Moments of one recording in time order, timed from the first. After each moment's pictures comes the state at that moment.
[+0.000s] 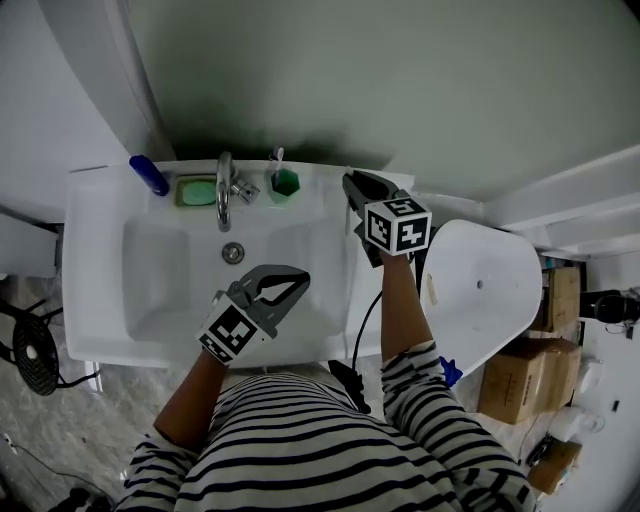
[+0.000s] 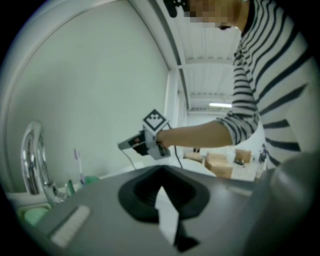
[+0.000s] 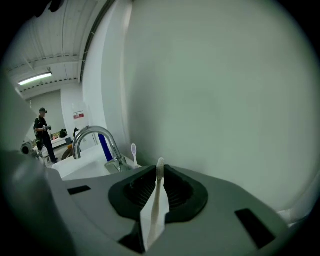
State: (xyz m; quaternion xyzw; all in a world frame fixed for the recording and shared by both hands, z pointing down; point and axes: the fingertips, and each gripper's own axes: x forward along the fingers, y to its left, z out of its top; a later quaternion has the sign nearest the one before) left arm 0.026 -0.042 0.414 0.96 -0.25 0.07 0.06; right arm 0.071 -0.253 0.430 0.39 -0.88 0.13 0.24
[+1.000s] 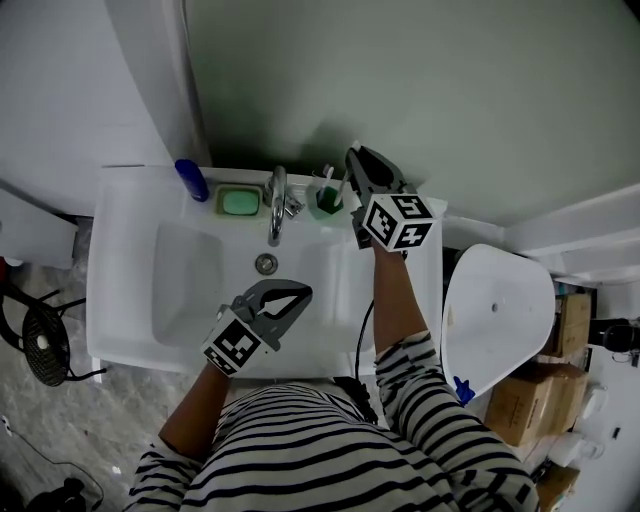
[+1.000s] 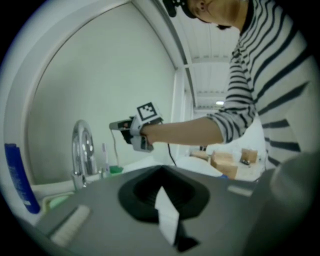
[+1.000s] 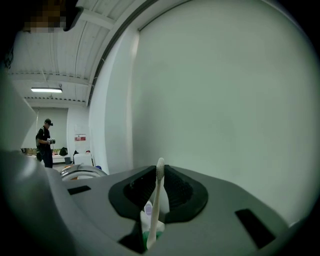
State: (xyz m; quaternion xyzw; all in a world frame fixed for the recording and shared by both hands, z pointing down) left arm -0.050 -0.036 0.427 0.95 -0.29 0.08 0.07; right arm -0.043 -0.295 0.375 0.39 -0.91 0.07 0.07
